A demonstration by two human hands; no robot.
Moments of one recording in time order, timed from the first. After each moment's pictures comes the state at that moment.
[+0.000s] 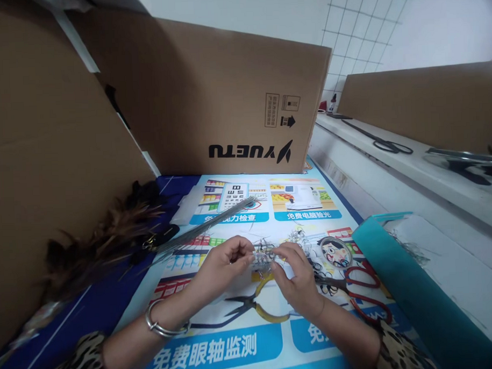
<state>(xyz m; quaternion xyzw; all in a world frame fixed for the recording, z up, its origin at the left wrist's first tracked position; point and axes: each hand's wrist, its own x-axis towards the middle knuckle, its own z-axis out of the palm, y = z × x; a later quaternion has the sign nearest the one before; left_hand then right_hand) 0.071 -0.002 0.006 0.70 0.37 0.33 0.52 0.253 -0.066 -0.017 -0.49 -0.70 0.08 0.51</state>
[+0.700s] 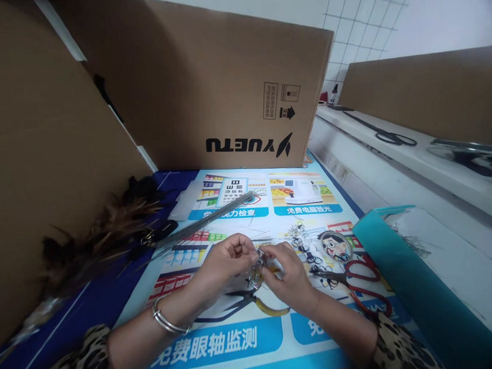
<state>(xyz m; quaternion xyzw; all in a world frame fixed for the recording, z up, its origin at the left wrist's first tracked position) 0.080 -0.012 0.010 0.56 0.36 0.34 0.67 0.244 -0.062 -0.024 -0.49 -0.73 0.12 0.46</state>
